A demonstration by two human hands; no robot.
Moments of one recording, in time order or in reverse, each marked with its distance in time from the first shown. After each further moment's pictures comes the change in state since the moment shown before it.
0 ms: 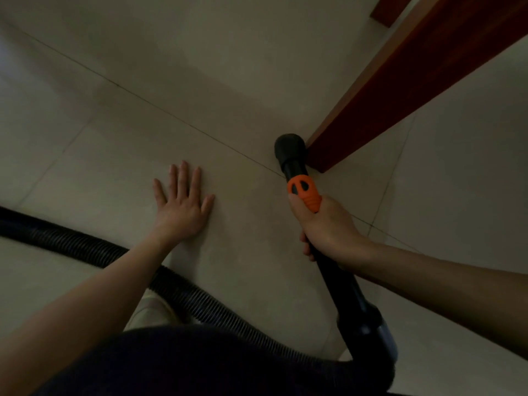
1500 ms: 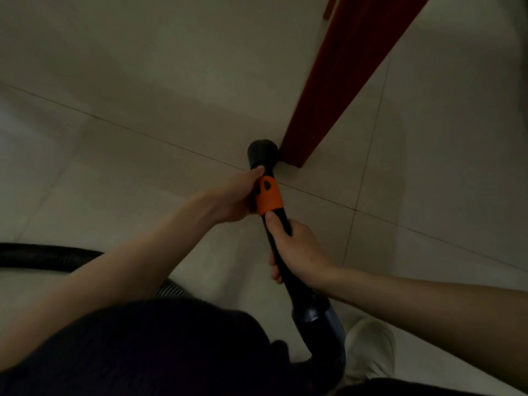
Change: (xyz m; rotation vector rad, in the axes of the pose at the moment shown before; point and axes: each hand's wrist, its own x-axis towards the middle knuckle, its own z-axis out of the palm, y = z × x) left_hand -0.014 0.147 -0.079 -1.375 -0.623 -0.313; right_hand -0.037 0.026 0.021 0.300 -0.127 0.017
